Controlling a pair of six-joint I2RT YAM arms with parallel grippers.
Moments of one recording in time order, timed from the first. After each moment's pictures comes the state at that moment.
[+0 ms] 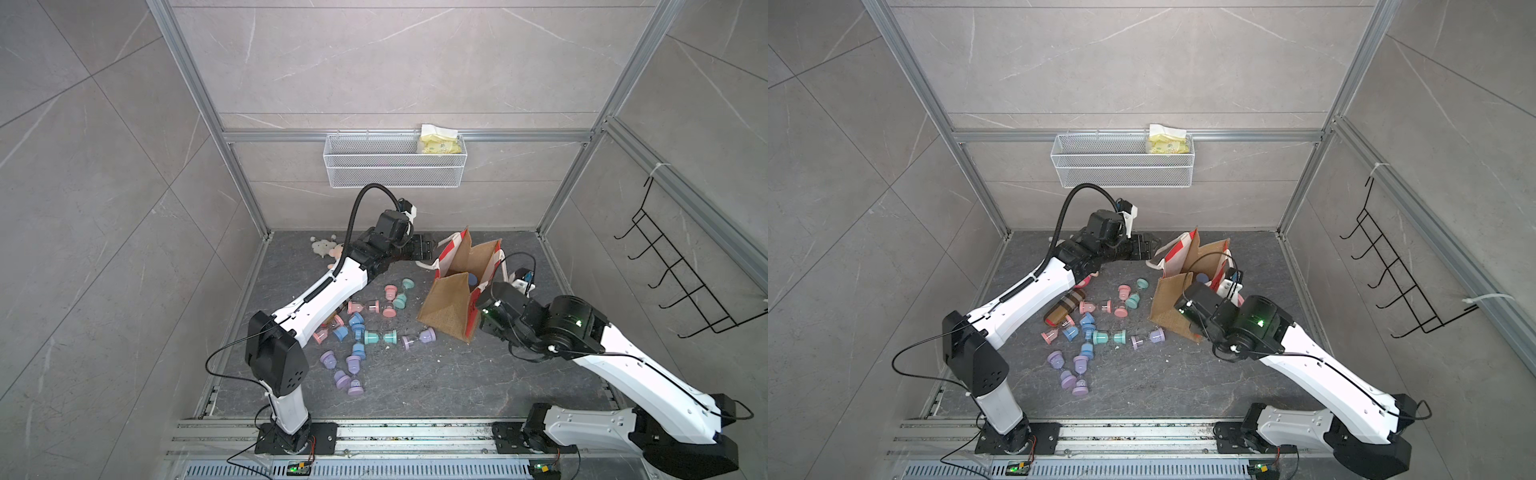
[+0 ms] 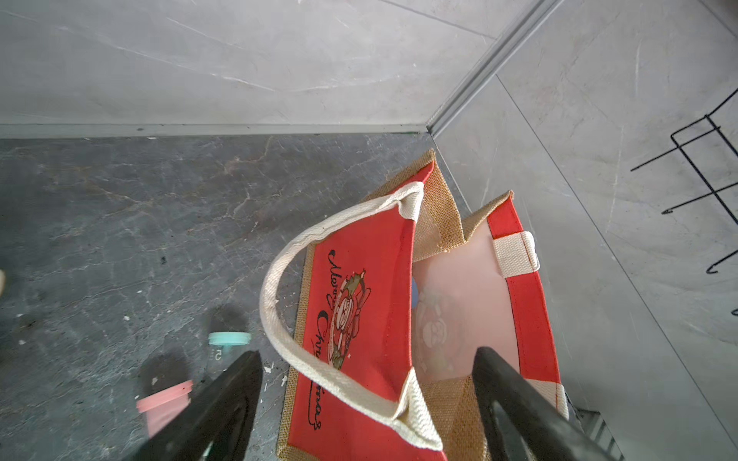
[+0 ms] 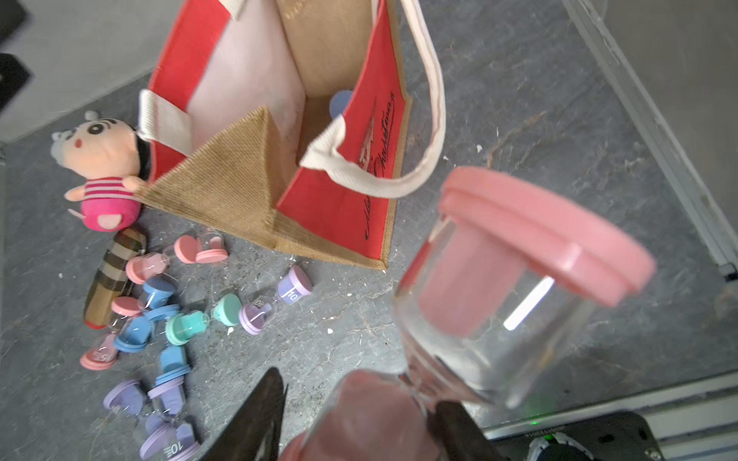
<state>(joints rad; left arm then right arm) -0.68 1.80 1.76 -0.47 0.14 -0.47 0.90 1.18 1.53 -1.44 0.54 1.11</state>
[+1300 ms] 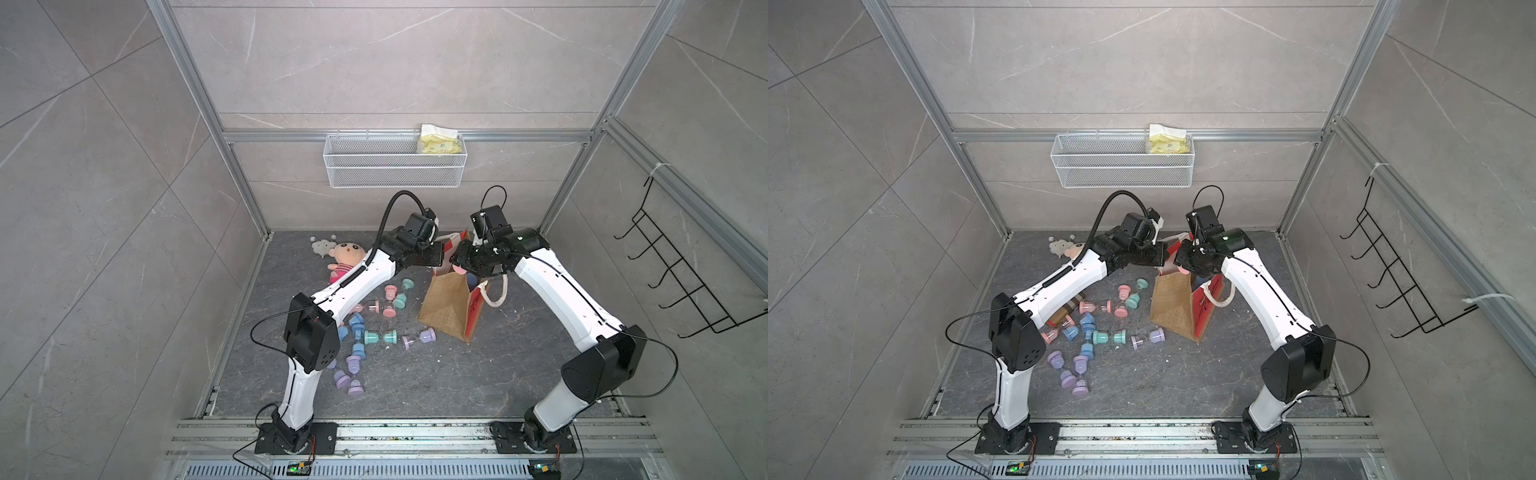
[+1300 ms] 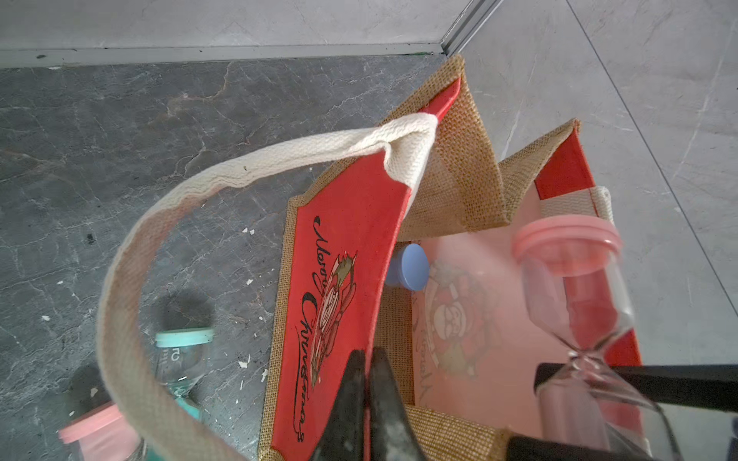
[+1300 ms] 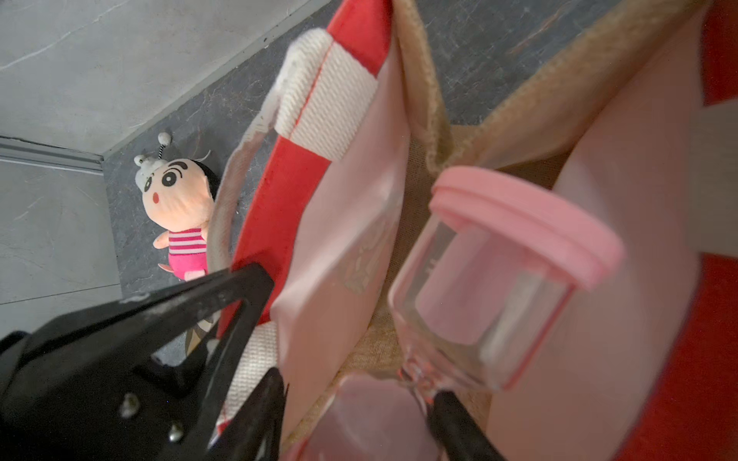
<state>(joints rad) -0.74 2.04 1.98 -0.63 0.14 -0.45 0.39 1.67 1.74 -1.02 -0.06 0.73</state>
